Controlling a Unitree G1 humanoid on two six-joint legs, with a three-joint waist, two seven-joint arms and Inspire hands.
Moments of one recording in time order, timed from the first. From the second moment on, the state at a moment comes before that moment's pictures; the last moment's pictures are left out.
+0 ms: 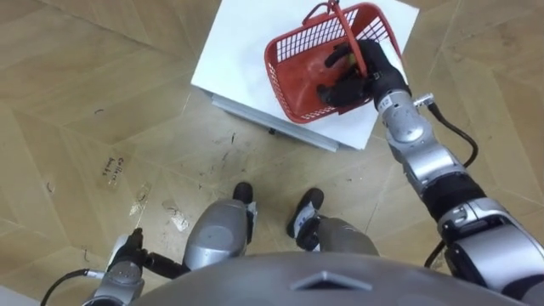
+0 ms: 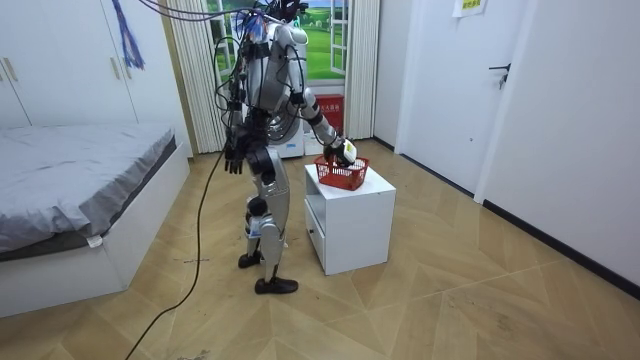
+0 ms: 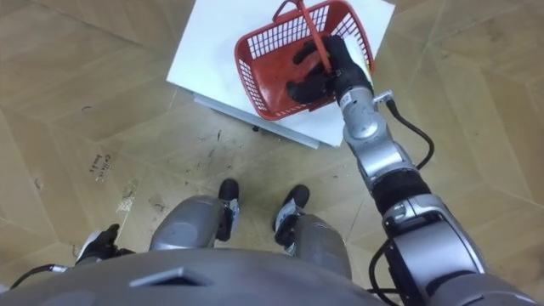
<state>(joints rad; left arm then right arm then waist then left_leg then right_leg) 0.17 0.26 -0.10 1.12 0.17 0.05 0.14 -0.26 -0.26 0.33 0.73 -0.06 -0.09 -0.15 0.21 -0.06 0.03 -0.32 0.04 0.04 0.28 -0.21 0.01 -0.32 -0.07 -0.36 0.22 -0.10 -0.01</state>
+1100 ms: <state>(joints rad) 0.15 0.26 -0.02 1.04 0.23 0.00 0.15 0.09 -0.29 0.17 0.29 -0.17 -0.14 -0.13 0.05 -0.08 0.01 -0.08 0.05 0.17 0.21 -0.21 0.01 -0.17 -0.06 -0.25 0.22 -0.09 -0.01</state>
